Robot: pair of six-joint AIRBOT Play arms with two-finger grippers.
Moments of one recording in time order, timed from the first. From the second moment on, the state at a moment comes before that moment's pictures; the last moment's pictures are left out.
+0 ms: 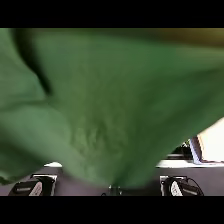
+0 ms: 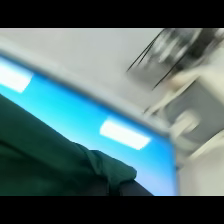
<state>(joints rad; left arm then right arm) 0.10 -0.64 1.73 1.30 -0.98 -1.54 -0.29 -0.77 1.71 -1.28 1.37 0.86</state>
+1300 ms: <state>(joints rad) 0.10 -1.41 1.15 1.11 -0.60 -1.47 -0.08 -1.64 1.50 -1.38 0.85 1.03</state>
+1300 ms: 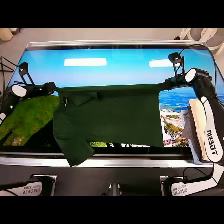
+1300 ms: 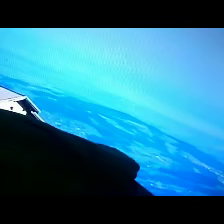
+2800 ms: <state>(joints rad) 0.32 -1.13 0.58 1.15 -1.28 -1.33 -0.28 -1.38 1.02 -1.27 1.45 0.94</state>
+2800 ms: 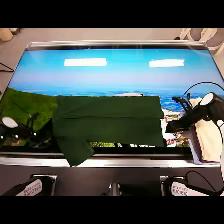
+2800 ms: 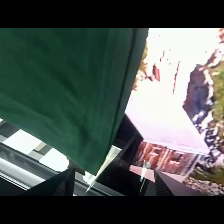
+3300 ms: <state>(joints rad) 0.26 -1.08 0.44 1.06 -1.14 -1.34 -0.28 -1.36 0.92 -1.26 1.43 0.92</state>
